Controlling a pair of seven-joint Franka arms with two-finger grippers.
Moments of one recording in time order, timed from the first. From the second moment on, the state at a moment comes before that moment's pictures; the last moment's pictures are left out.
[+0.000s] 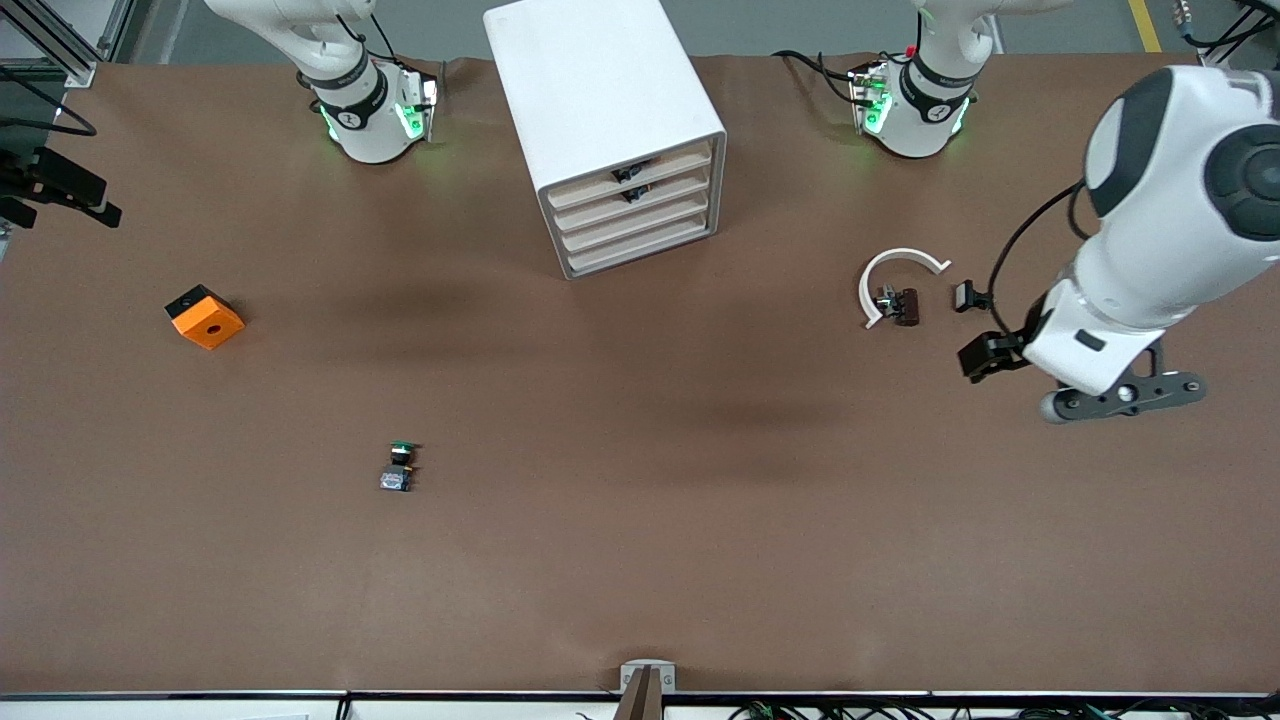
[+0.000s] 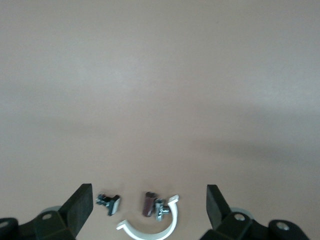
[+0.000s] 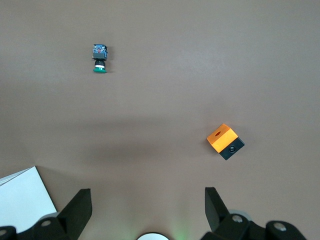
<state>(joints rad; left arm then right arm) 0.02 0.25 -0.26 -1.47 0.15 1.69 -0.35 -0.03 -0.14 -0.10 -1.69 0.02 1.50 -0.10</state>
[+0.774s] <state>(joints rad) 0.04 0.04 -0.11 -1.63 0.05 1.68 -0.10 -0.03 -0.15 -0.10 -1.69 0.00 1.51 -0.13</state>
